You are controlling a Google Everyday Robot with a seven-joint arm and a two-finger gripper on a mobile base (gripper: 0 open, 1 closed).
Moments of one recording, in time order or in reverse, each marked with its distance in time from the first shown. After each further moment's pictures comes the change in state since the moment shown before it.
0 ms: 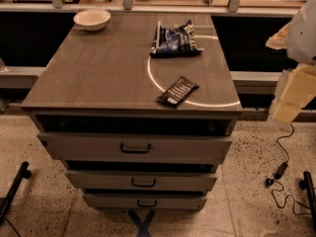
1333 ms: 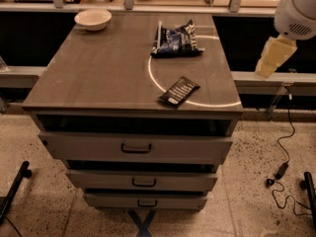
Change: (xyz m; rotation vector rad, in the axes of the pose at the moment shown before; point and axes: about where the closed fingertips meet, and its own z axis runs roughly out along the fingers) arm 0.021 -0.142 0.025 0.379 0.079 0.109
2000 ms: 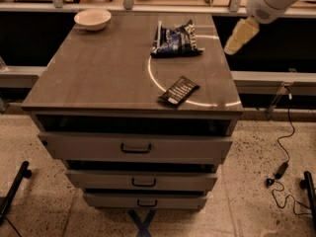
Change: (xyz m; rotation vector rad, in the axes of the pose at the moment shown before) arm -0.059 -0.081 0.088 0.038 -0.190 0.086
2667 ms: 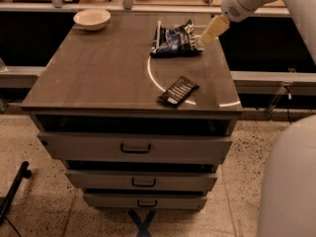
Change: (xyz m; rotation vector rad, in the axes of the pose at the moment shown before) arm -0.061 -0.012 0.078 -0.102 -0.184 0.122
